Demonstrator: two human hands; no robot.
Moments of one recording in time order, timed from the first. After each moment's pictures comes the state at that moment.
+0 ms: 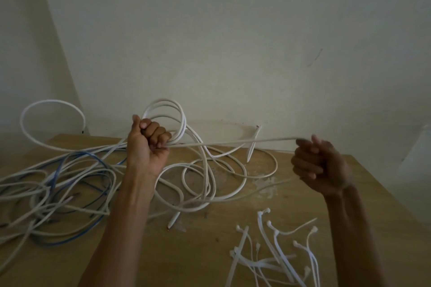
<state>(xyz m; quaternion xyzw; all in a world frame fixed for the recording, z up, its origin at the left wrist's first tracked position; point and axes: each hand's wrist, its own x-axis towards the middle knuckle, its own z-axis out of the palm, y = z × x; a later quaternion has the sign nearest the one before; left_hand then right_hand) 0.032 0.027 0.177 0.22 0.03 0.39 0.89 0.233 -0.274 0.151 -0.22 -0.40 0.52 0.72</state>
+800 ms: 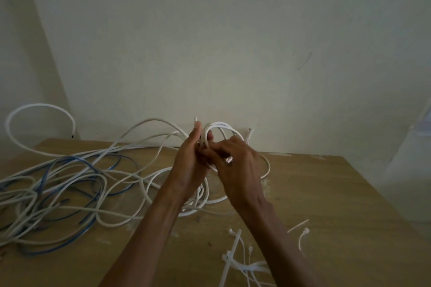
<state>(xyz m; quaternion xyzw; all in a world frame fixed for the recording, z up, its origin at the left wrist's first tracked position) 0.066 -0.058 0.162 0.44 0.02 0.22 0.87 0.101 -0.173 0.163 -0.70 -0.45 -0.24 0.50</state>
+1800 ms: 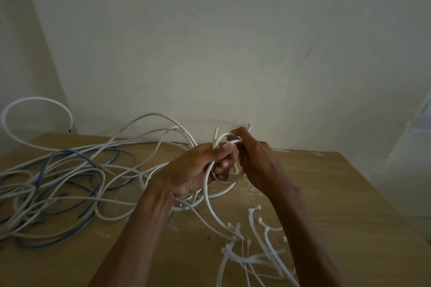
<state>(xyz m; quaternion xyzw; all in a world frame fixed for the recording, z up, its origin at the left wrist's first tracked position) 0.048 -0.057 0.165 0.58 -0.06 0.00 0.81 0.166 -0.203 0.151 -0.76 -0.52 -0.18 0.36</state>
